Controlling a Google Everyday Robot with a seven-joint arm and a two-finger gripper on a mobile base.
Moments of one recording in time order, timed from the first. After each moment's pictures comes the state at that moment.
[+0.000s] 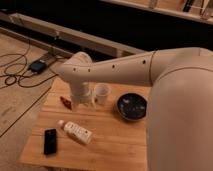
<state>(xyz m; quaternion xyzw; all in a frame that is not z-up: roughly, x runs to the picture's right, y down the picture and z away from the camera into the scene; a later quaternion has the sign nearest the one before) -0.104 0.102 0.703 -0.26 0.23 0.64 0.68</state>
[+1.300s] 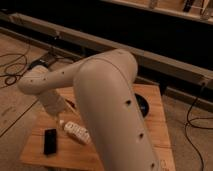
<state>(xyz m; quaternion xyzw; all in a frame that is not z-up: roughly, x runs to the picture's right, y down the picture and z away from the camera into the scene) -0.195 0.171 0.722 -0.31 0.35 0.34 0.82</state>
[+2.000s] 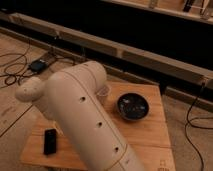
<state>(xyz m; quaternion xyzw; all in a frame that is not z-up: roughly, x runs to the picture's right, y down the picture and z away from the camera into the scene) -0.206 0.201 0.776 -0.33 0.42 0.24 0.81</state>
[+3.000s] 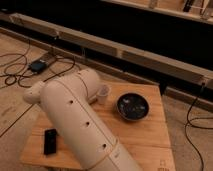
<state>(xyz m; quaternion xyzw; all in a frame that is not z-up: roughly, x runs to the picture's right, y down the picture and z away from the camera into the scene) -0.195 0.216 0.813 -0.34 0.46 0.22 0.79</state>
